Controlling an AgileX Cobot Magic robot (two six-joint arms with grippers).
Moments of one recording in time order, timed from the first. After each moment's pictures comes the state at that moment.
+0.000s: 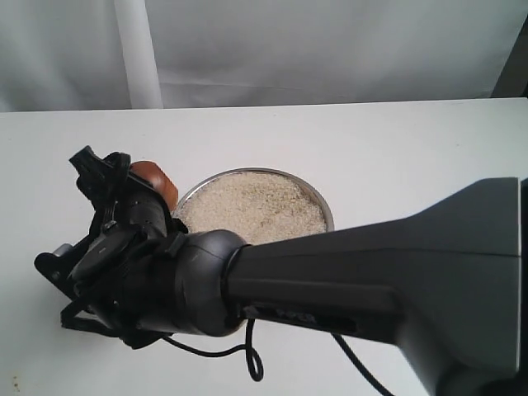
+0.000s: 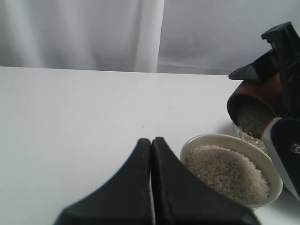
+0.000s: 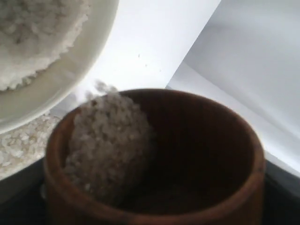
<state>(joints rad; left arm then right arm) -0.06 0.00 0.00 0.04 0.29 -0.12 1.14 2.21 -1.55 -1.52 0.72 -0.08</state>
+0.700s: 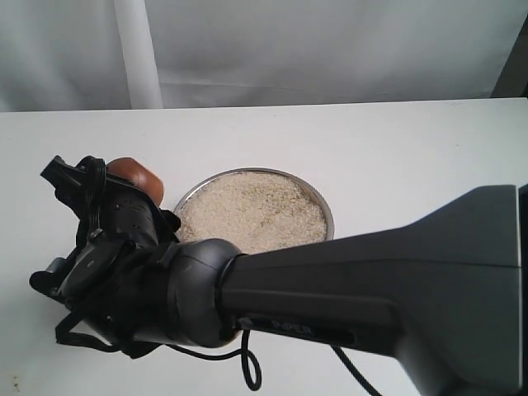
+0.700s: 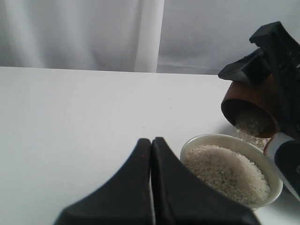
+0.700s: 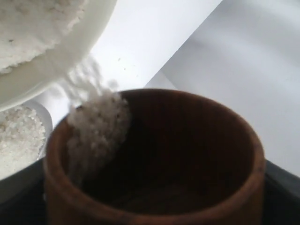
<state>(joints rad) -0.06 0.00 0.00 0.04 0.29 -0.12 1.16 2.21 -1.55 -1.61 0.72 -0.20</state>
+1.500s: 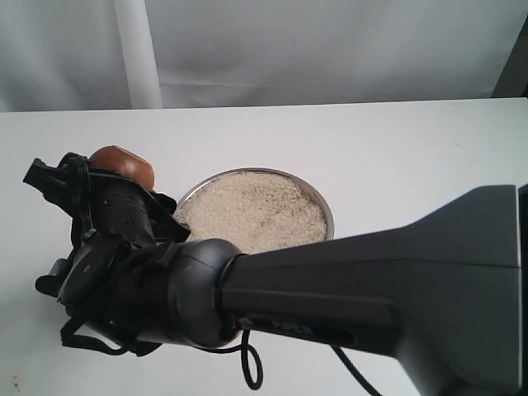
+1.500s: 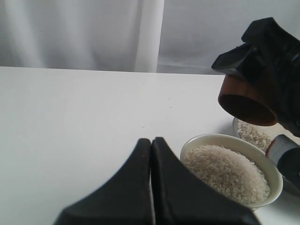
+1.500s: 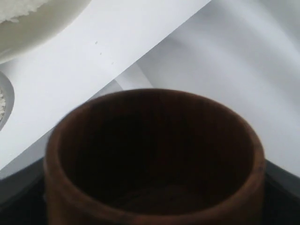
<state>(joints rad) -0.06 0.00 0.00 0.04 0.29 -0.12 1.16 2.21 -1.55 -1.72 0.72 -0.29</state>
